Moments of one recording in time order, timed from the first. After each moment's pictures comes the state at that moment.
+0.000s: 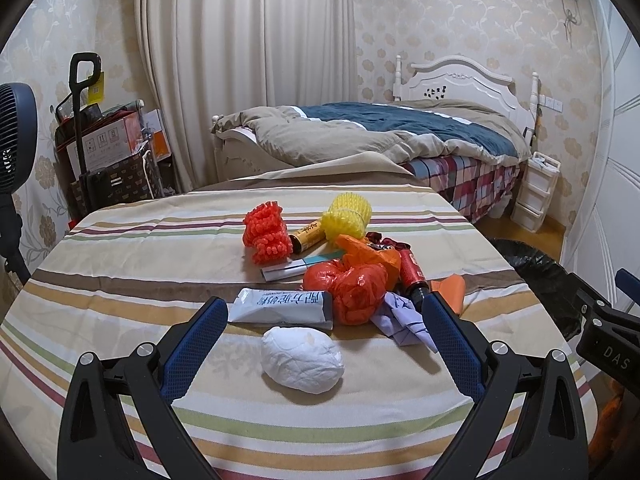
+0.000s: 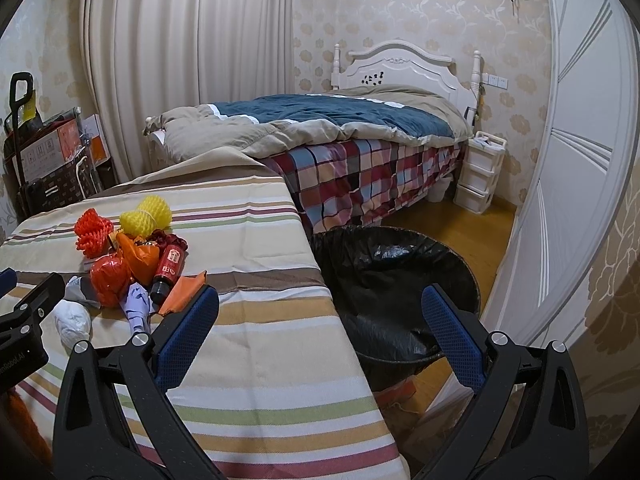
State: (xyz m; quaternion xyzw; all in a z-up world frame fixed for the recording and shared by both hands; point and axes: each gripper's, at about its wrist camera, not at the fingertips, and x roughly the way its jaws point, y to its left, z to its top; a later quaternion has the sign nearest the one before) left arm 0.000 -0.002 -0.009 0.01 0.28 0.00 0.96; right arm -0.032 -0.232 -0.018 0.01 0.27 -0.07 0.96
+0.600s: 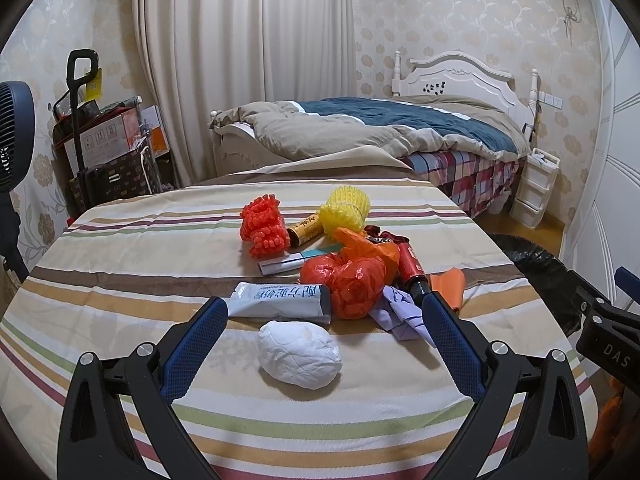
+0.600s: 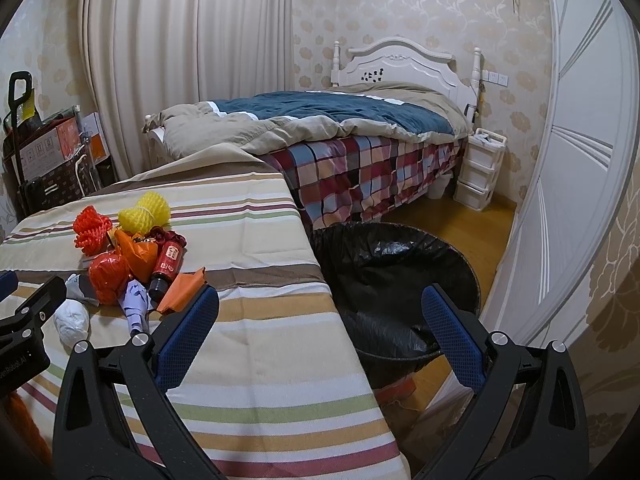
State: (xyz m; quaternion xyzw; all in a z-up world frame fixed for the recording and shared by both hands) left arm 0.001 -0.004 -0.013 0.01 0.29 0.00 0.96; right arm -0.032 -0.232 -0.025 0.01 0.27 -0.07 0.96
